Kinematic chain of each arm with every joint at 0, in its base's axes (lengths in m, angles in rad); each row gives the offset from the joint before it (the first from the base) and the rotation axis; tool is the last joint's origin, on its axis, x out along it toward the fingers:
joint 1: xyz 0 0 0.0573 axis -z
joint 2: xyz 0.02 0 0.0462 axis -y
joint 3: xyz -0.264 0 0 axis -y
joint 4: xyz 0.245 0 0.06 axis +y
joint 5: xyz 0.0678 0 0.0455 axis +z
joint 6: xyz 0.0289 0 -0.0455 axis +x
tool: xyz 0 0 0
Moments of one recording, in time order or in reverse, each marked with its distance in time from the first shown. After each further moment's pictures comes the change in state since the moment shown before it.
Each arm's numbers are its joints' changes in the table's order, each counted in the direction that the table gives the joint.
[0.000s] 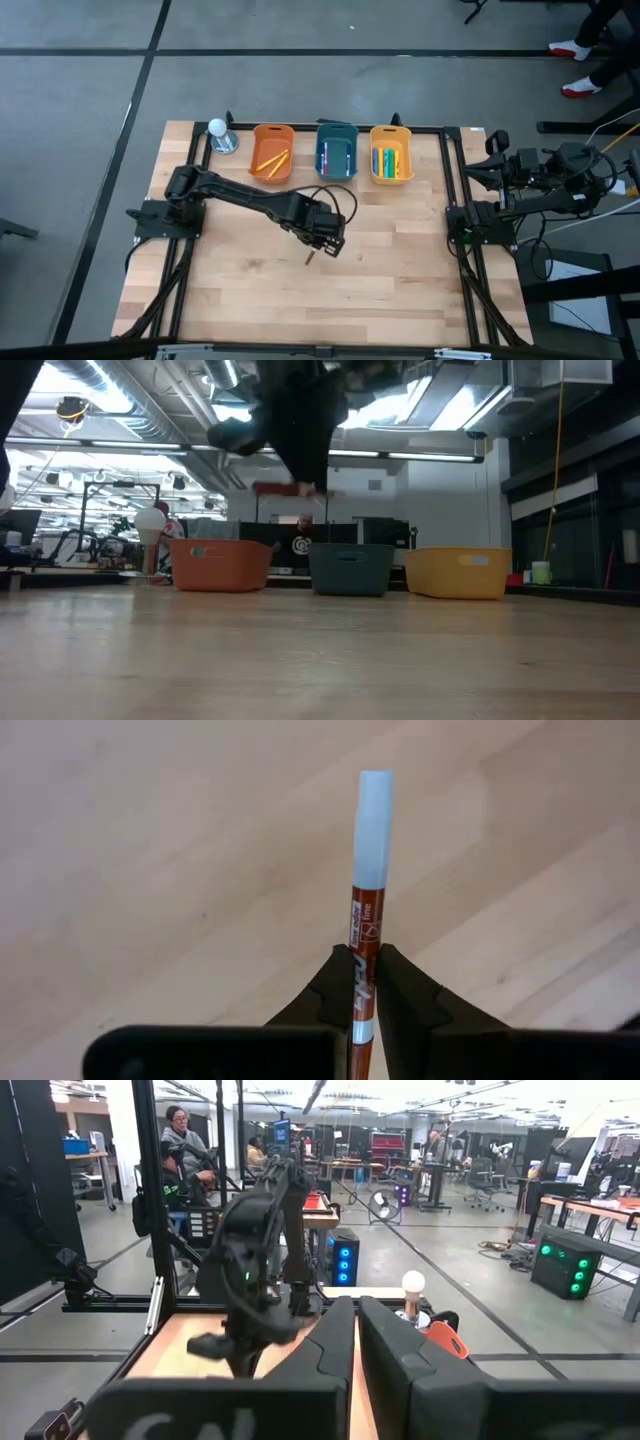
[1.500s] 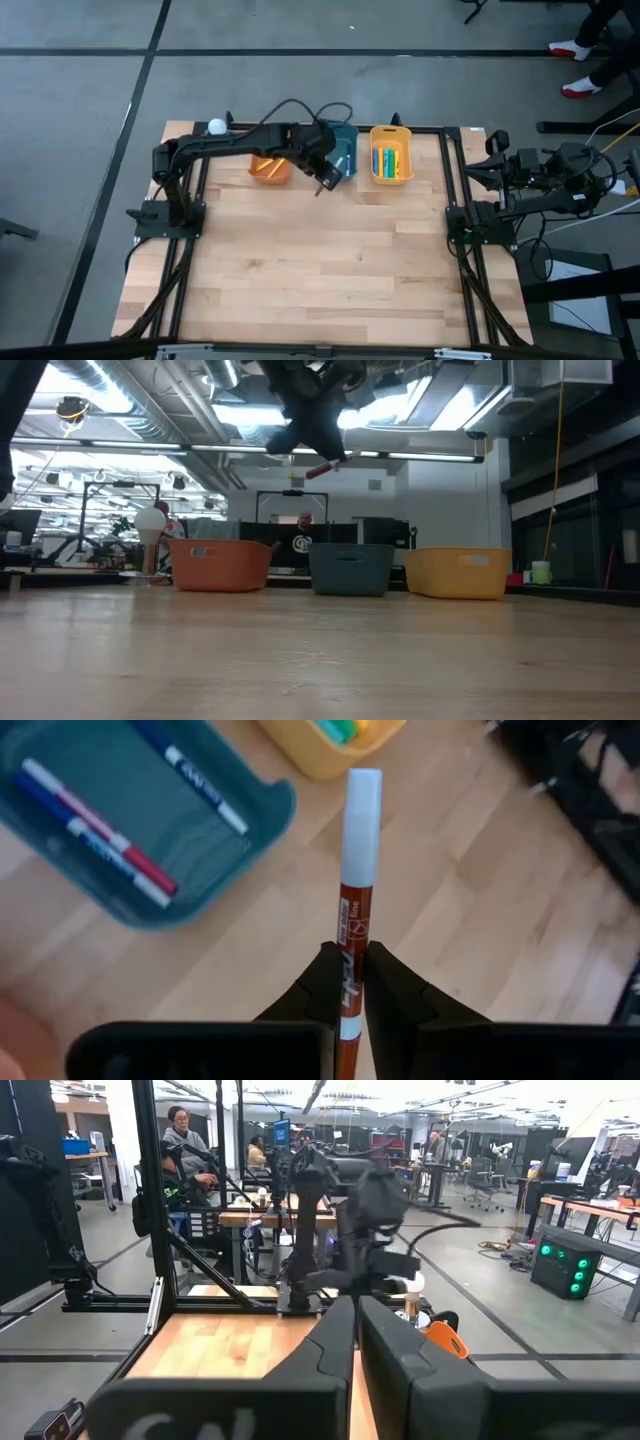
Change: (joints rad) left arm -0.405 0.167 0.000 -0.145 -0.087 0.649; right arm 0.000 0.000 0.000 0.000 0.000 0.000
